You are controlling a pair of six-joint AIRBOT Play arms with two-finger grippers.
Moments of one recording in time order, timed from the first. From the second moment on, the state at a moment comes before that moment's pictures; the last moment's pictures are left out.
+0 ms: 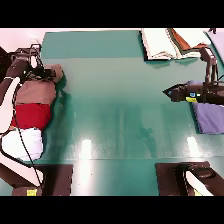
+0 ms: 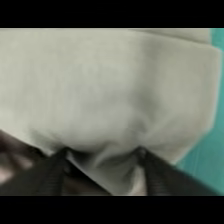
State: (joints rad) left arm 0.05 -1.77 1.64 1.77 -0.90 -1.72; right arm 0.05 -0.78 0.94 -1.02 1.06 1.34
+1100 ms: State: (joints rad) left arm -0.58 -1.19 1.89 1.69 -1.16 -1.54; right arm 0.05 -0.78 1.50 -1.02 0.97 1.34
